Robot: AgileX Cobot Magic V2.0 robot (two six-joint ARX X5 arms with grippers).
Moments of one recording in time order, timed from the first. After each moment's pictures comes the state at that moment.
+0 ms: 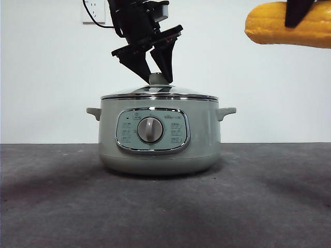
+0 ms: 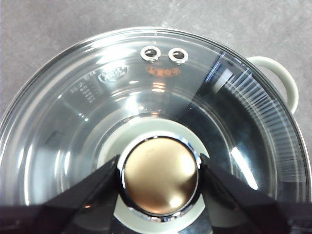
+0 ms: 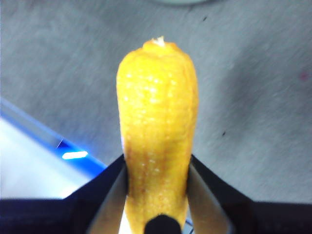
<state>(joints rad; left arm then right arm) -0.51 2.11 2.18 -1.00 0.10 0.08 0.72 1.13 1.22 -1.19 0.01 0.15</state>
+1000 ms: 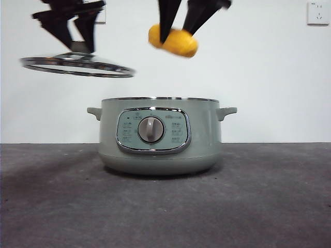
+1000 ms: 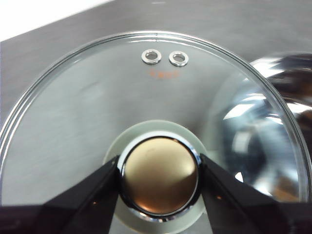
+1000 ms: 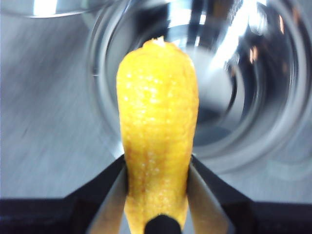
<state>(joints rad) -0.18 1.93 2.17 -1.07 0.03 0.13 0.67 1.96 2.16 -1.24 0.02 0.07</state>
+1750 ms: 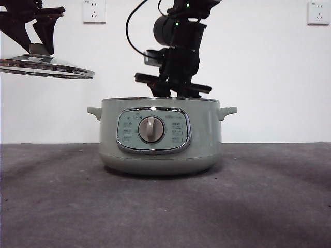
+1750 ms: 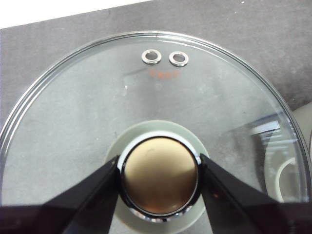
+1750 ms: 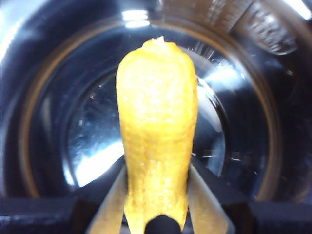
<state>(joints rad) 0.00 1.93 2.17 -1.07 0.06 0.13 0.56 2.41 2.41 -1.19 -0.04 0.03</state>
